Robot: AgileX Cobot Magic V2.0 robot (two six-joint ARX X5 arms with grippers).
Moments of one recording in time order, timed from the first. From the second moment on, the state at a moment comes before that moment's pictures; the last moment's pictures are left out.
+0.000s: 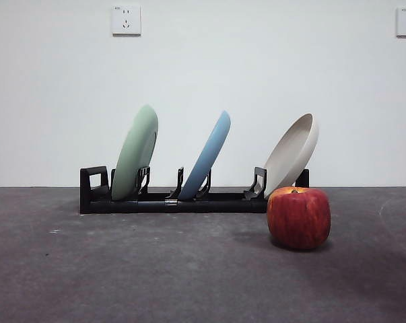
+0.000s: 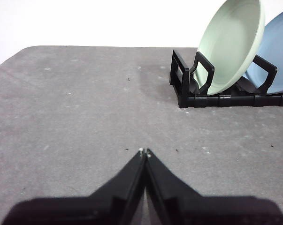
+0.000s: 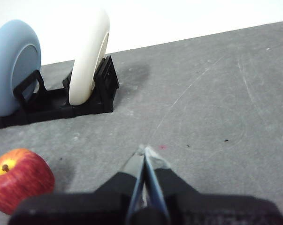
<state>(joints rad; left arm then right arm) 0.05 0.01 0.02 -0.18 0.06 -0.03 -0.01 0.01 0.02 -0.17 -0.08 0.15</state>
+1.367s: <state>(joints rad) 0.04 1.11 0.89 -0.28 0.47 -0.19 -0.01 0.99 0.80 -0.24 -0.57 0.27</state>
